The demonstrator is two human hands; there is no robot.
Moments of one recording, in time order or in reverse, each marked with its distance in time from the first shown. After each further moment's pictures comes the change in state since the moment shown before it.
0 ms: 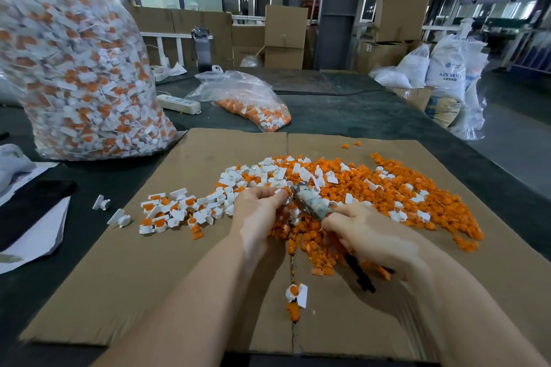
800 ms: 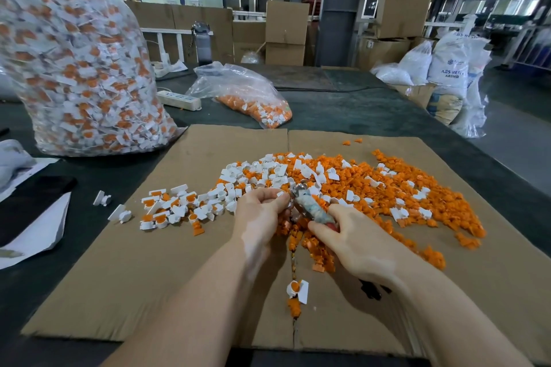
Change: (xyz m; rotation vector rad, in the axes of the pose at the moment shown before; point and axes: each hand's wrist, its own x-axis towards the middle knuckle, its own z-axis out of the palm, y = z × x) left_hand -0.009 -0.005 0.001 -0.044 -0.008 -0.008; right_hand 0.001 0.005 0.023 -0.230 0.165 -0.121
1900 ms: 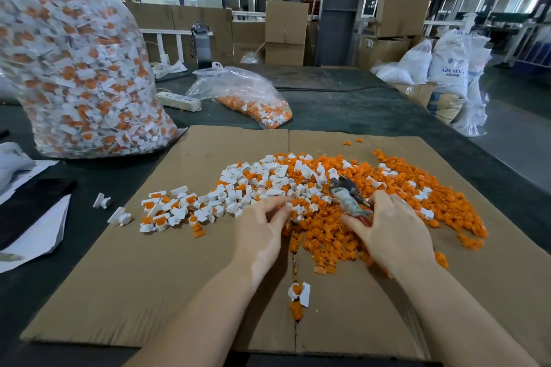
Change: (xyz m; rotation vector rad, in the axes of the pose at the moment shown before) left_hand -0.009 -0.015 -0.012 0.502 -0.004 0.342; right_hand 0.018 0.055 0.001 -0.461 0.450 0.118
